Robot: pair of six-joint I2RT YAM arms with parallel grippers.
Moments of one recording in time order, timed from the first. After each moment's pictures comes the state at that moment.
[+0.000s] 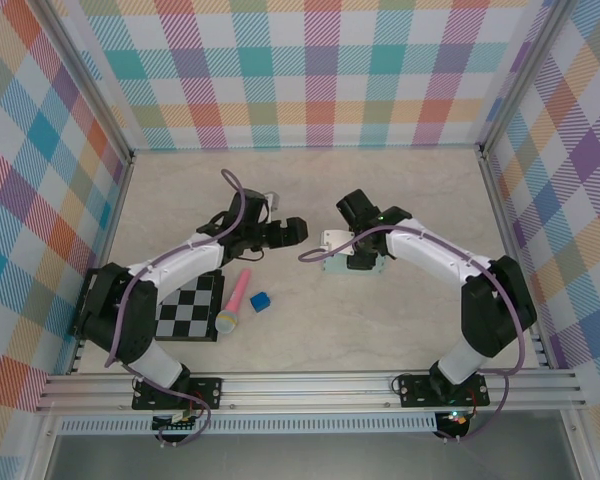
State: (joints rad) left arm -0.51 1.60 1.05 -0.19 0.27 -0.61; right arm 0.61 1.61 1.20 -0.79 0.13 -0.96
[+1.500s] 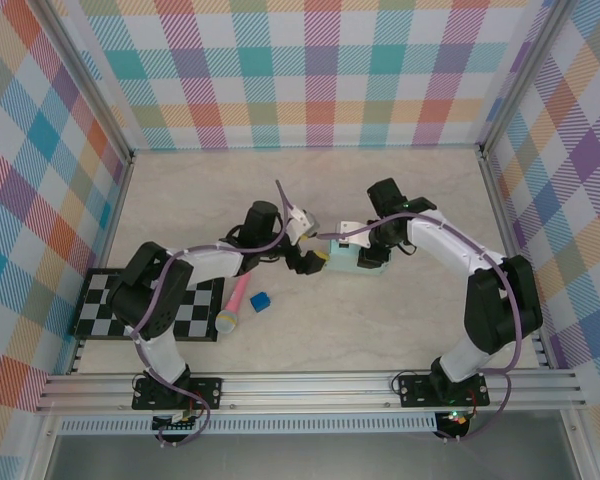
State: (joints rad) left arm -0.58 1.77 0.93 0.30 0.65 0.21; right arm 0.42 1.61 1.20 -0.83 -0.24 -1.07
